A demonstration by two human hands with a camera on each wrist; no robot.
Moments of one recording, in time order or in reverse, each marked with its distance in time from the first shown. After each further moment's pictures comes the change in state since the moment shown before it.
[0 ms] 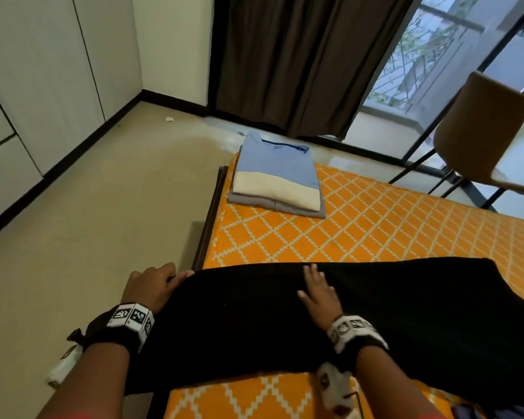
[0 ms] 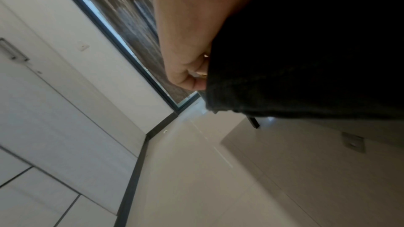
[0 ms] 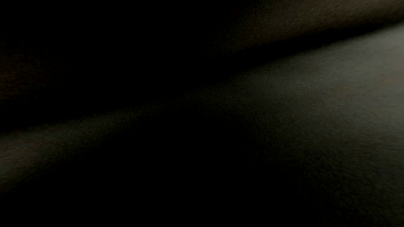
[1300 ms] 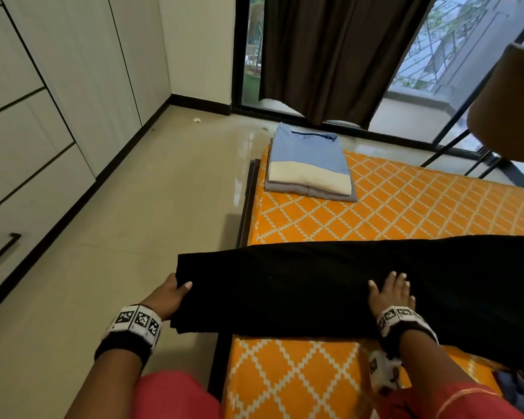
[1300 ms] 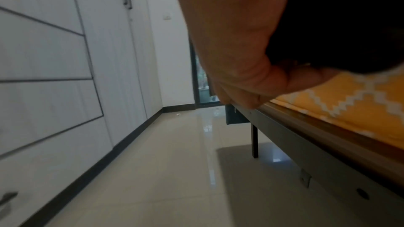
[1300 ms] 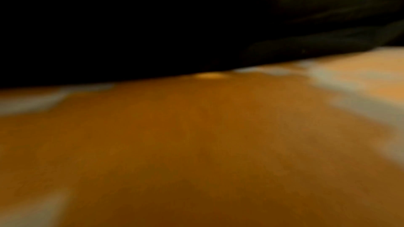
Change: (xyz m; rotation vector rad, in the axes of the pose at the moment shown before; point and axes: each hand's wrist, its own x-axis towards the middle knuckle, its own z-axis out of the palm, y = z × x) left_hand -0.078 -0.061 -0.023 -0.815 -0.293 -0.332; right_hand -0.043 0.025 0.026 0.101 0.236 0.565
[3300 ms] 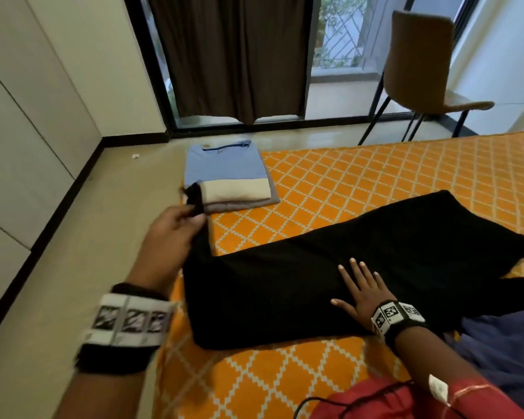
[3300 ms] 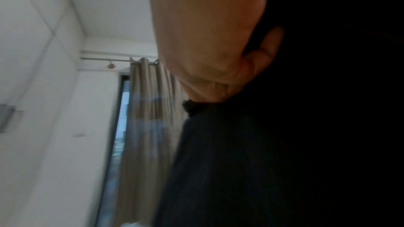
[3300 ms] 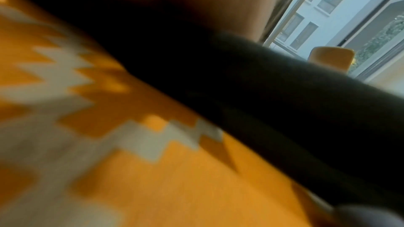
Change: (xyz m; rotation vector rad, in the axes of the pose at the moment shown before) left_hand -0.081 0.280 0.141 -0.282 0.095 0.555; right_hand 0.039 0.116 -0.059 -0.354 -0.225 -0.428
